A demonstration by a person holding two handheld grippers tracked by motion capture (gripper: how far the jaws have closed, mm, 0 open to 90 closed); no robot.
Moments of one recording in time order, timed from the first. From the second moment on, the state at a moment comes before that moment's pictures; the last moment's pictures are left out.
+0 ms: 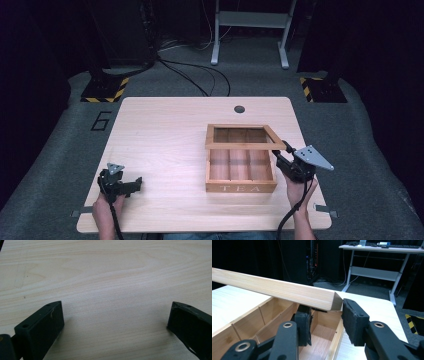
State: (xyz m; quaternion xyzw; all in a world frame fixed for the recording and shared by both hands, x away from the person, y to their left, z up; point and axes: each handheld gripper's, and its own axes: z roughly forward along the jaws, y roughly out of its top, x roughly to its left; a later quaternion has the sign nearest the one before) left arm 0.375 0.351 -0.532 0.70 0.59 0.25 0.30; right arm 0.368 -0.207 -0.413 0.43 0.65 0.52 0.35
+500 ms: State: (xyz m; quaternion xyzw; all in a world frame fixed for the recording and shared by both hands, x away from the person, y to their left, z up) left arm 0.375 0.351 -0.532 0.70 0.59 0.25 0.30; right arm 0.385 -0.208 -0.388 0.46 0.66 0.51 0.32
